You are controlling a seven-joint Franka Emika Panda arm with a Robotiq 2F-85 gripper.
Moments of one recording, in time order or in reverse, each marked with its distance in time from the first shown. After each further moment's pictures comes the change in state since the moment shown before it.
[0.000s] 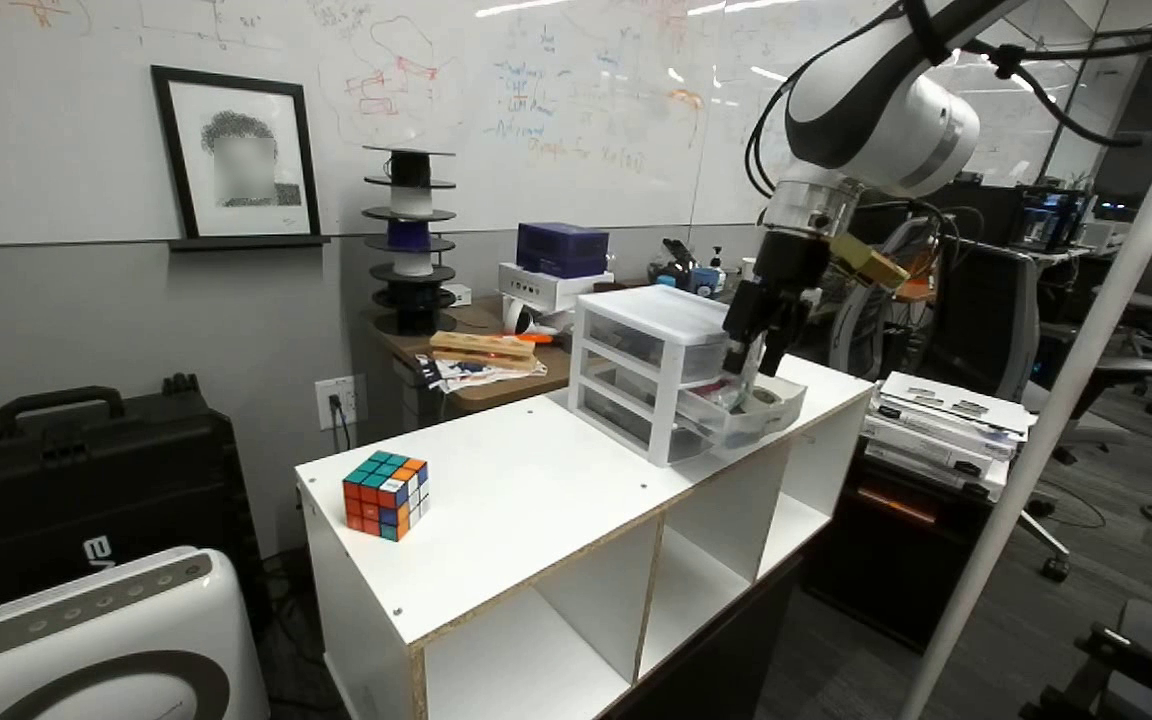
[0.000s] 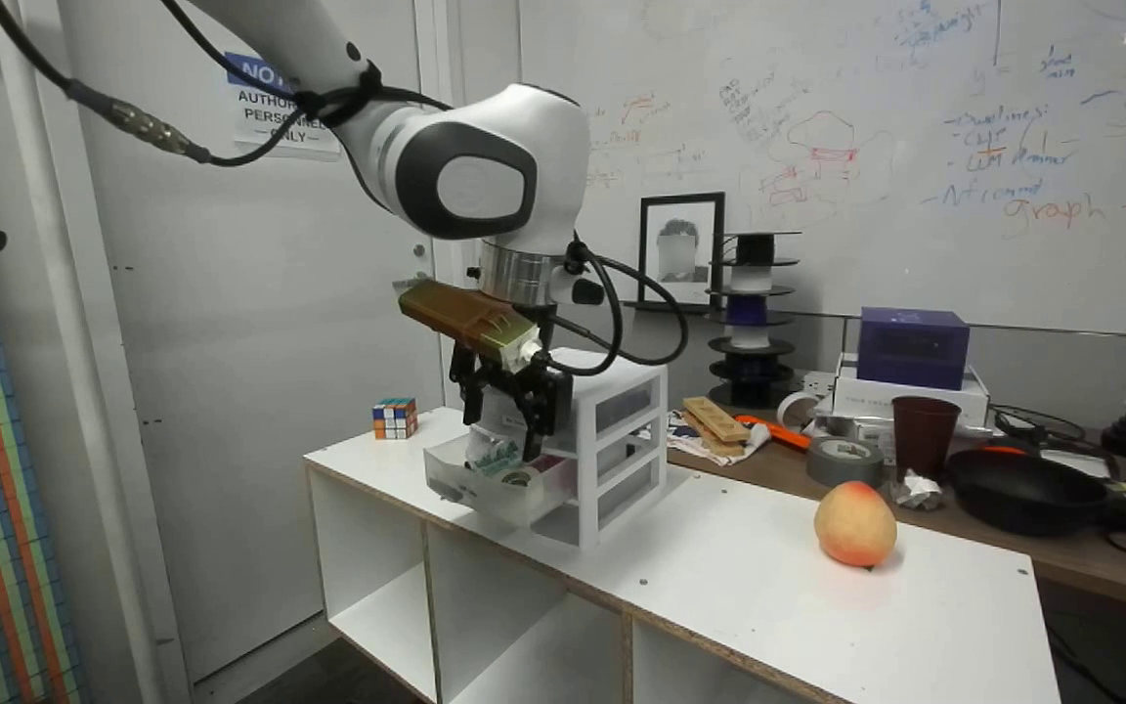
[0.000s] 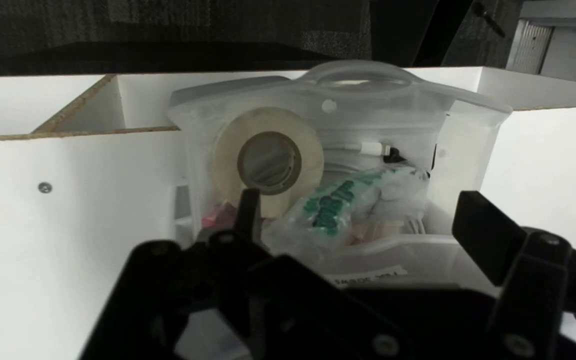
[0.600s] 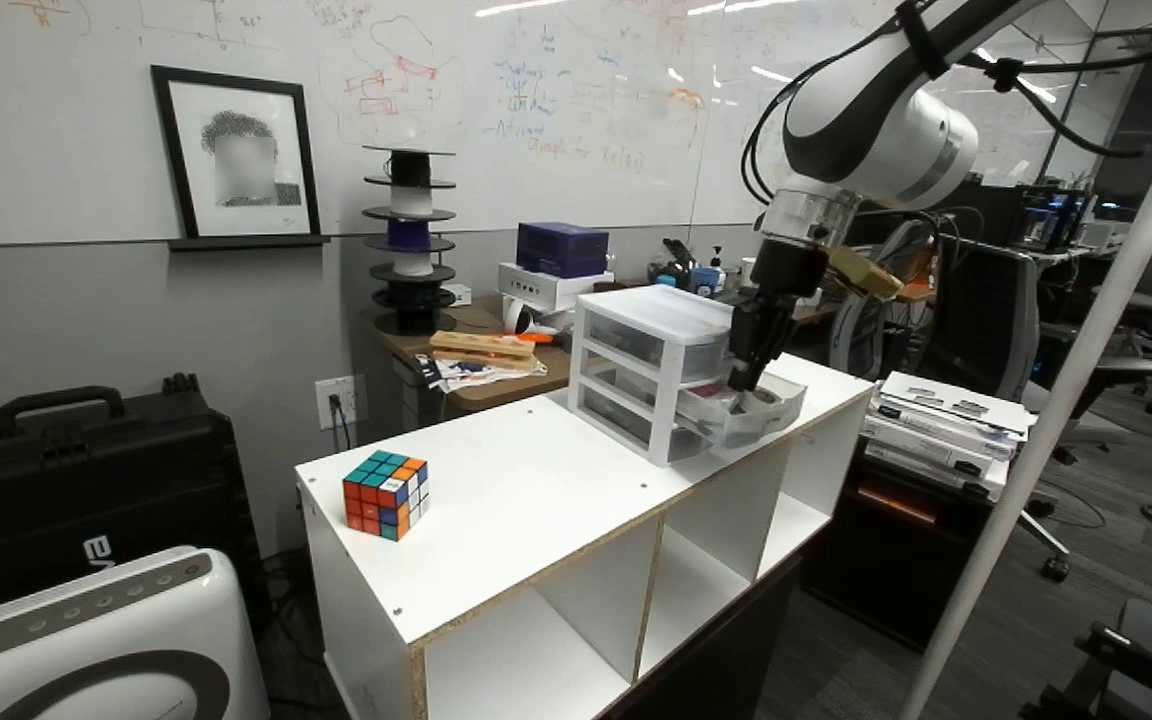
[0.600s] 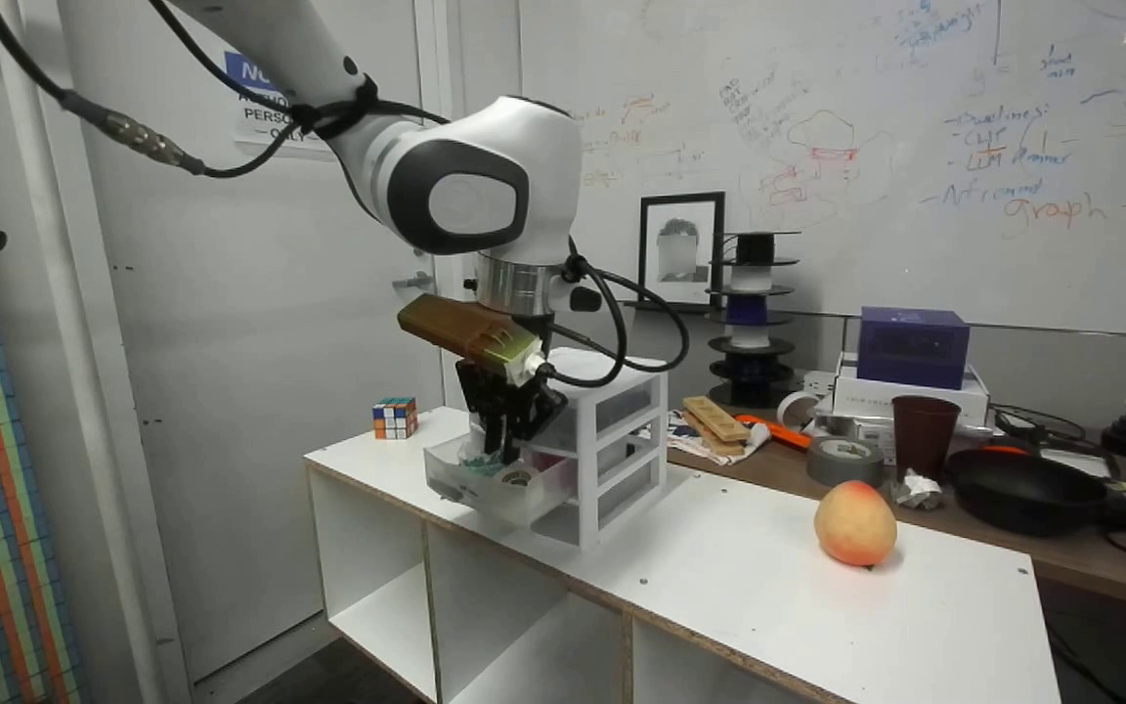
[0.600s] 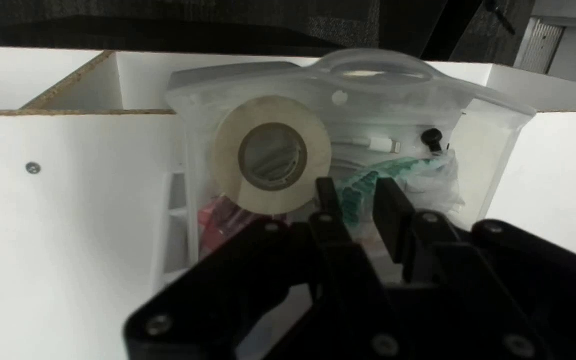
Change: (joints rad) arm -0.004 0.008 0.014 -0.026 0.004 0.068 -0.051
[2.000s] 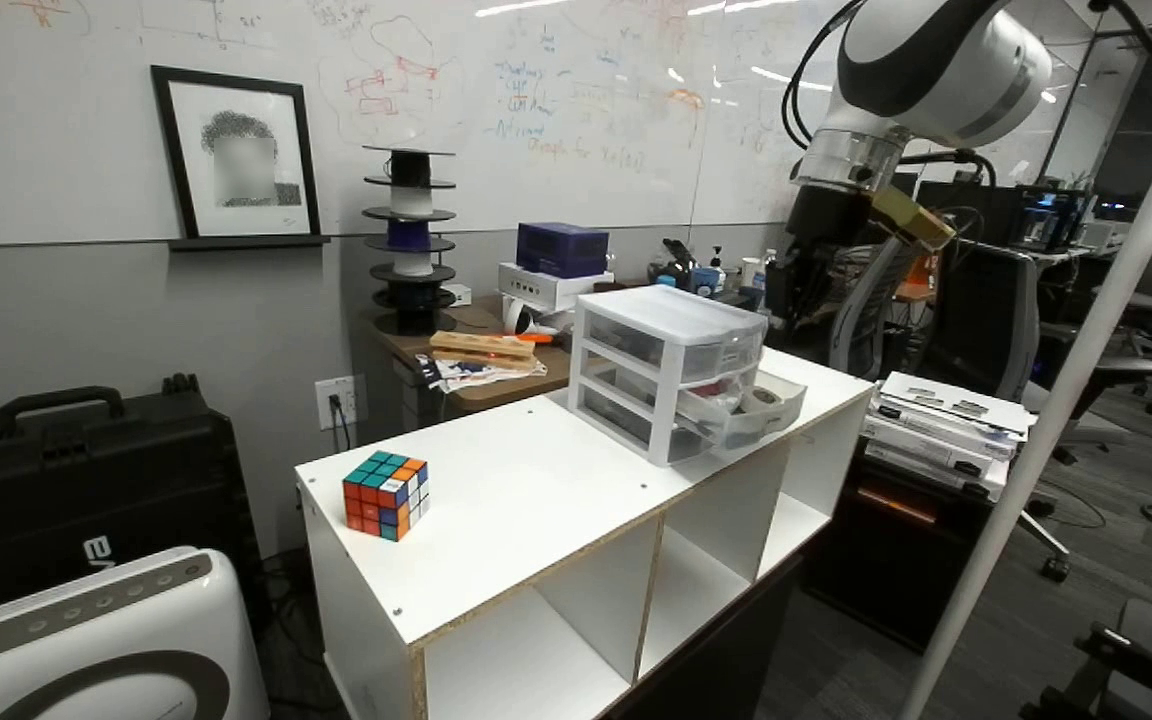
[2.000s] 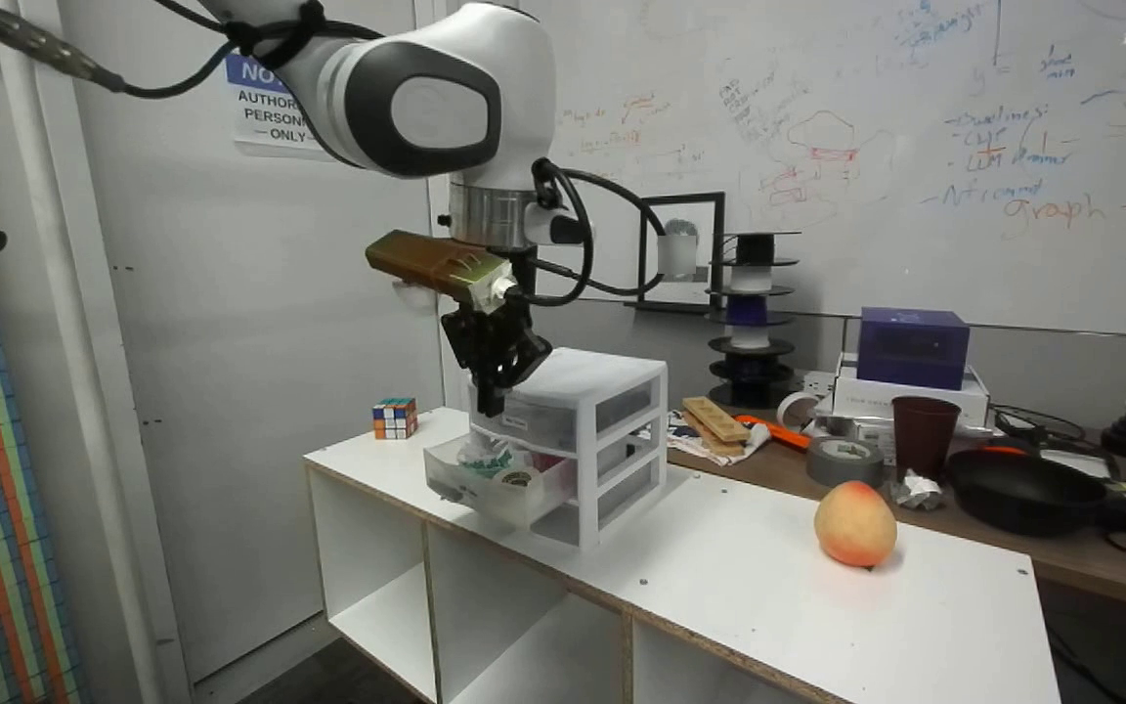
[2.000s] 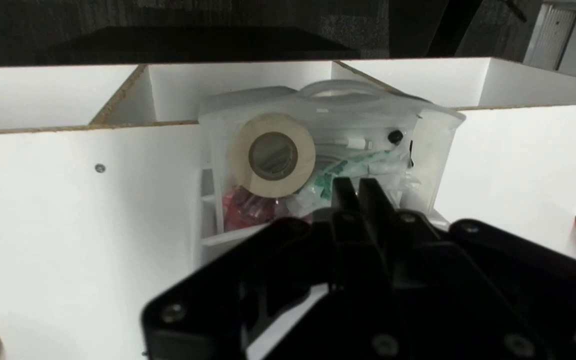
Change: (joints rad) arm -0.009 -0.177 -0.005 -0.080 -0.074 -0.060 0.106
